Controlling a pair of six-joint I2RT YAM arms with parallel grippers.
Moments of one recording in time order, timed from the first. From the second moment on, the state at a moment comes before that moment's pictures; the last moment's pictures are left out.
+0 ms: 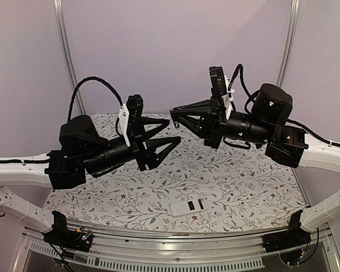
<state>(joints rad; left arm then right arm) -1.21 1.17 0.91 0.39 -0.06 -0.01 1.07 1.28 1.16 0.29 -0.36 0.10</state>
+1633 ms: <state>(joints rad) -1.38 1.83 0.60 1.30 -0.58 1.82 0.91 1.36 1.09 -0.22 -0.24 0.85</state>
